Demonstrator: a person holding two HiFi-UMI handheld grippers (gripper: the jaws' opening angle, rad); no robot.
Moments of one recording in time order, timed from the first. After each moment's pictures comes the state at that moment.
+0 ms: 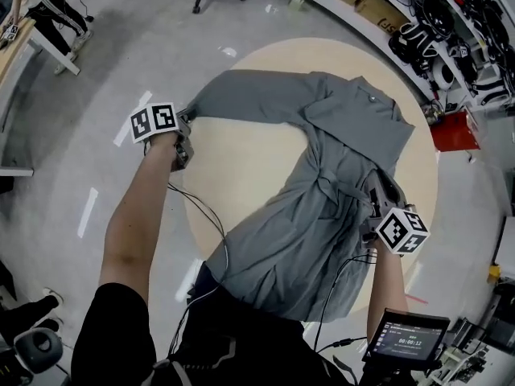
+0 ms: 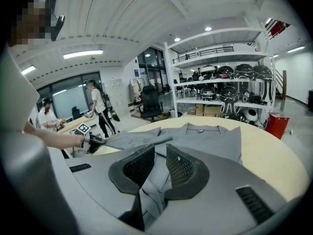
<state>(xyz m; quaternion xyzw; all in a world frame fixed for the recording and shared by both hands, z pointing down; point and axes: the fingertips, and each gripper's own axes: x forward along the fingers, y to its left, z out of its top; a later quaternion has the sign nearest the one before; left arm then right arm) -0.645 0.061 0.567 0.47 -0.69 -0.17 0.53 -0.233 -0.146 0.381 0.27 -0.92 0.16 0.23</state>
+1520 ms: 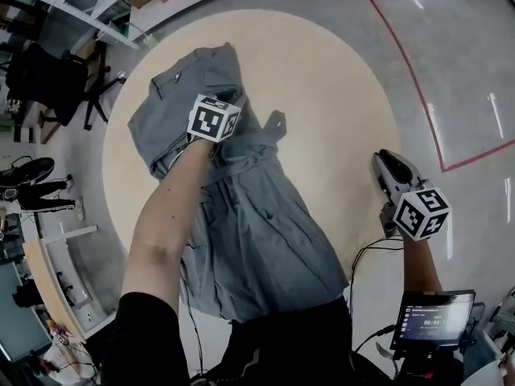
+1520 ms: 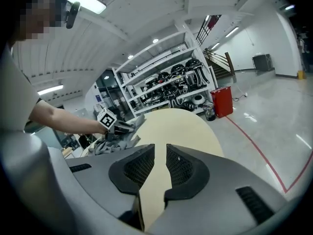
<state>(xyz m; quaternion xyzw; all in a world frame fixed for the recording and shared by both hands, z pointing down) -0.102 -0.366 0.582 0.79 -0.44 0.39 0.18 0.228 -0.230 0.507 0.44 -0.84 0.29 0.12</state>
